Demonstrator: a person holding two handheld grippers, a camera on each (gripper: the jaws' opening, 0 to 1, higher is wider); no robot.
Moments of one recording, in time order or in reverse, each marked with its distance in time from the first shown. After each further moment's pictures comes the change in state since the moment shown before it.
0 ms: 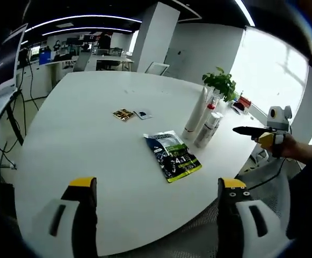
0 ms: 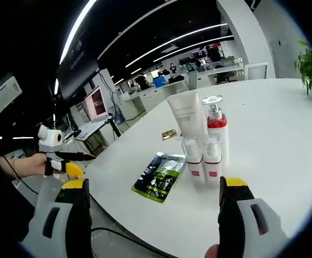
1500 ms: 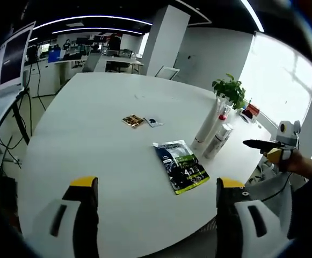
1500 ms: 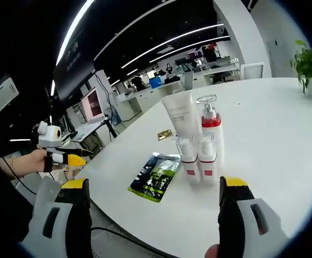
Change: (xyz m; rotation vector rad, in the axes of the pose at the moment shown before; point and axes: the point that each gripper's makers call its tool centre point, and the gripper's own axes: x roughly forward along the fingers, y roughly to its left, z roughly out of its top) left arm 0.019 0.009 0.028 -0.043 -0.030 0.066; right arm -0.003 -0.006 -0.002 0.016 -0.004 -0.031
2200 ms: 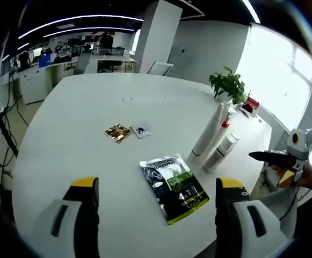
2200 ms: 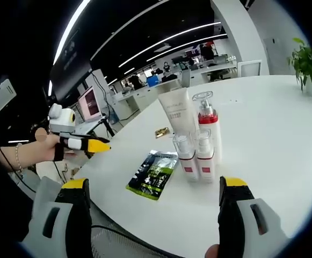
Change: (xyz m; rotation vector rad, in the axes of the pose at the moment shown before) left arm 0.068 -0.032 0.037 0.063 0.054 -0.024; right arm 0.000 -0.001 -0.005 0.011 0.021 -0.014
